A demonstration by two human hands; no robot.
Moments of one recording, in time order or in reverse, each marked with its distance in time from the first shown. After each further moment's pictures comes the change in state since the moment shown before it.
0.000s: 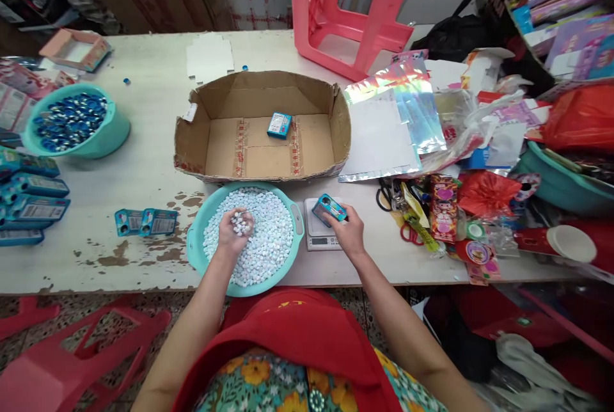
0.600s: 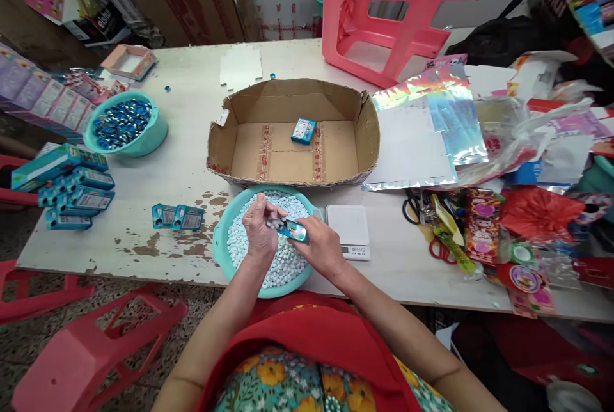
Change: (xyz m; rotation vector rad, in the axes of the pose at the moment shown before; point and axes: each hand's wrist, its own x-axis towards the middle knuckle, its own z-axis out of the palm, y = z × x) left_hand -0.052 0.057 0.069 -0.220 0.111 0.404; right_hand -0.029 -0.116 0.055 -0.184 -0.455 -0.409
